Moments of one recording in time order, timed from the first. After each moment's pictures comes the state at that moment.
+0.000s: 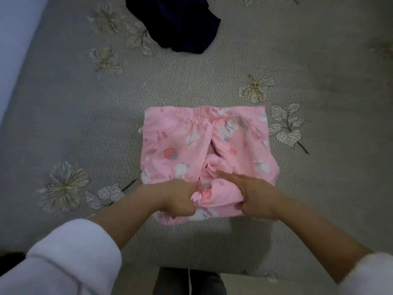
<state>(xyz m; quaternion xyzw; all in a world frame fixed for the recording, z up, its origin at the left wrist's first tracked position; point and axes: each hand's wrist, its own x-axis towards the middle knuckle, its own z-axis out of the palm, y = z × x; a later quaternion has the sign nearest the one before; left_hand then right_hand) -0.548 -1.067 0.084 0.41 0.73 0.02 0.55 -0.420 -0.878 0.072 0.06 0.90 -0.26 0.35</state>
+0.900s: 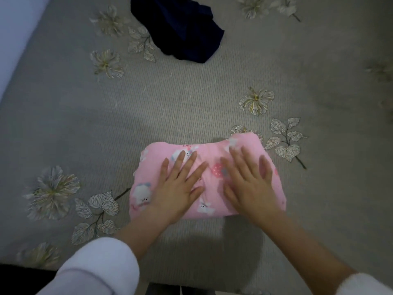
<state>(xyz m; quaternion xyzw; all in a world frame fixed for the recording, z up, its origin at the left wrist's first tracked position) -0.537 -1.070 0.026 0.43 0.89 -0.01 0.16 -0.438 -0.889 0.062 0.08 0.99 -0.07 0.02</state>
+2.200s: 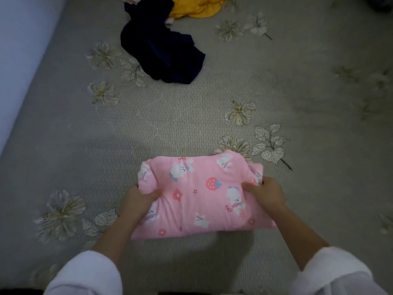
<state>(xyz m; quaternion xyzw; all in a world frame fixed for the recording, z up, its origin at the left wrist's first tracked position) -0.577 -1.113 0.047 -0.13 0.87 0.33 0.35 -0.422 -0.838 0.056 0.56 0.73 -0.39 0.10</state>
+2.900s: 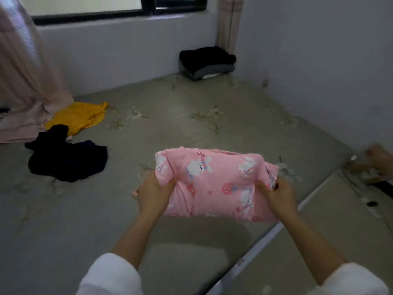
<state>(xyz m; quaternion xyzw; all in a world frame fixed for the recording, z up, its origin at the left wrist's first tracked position) -0.434 -0.945 0.279 0.35 0.85 0.35 0.19 -0.142 -0.841 0.274 0.67 0.61 -0.32 -0.30</state>
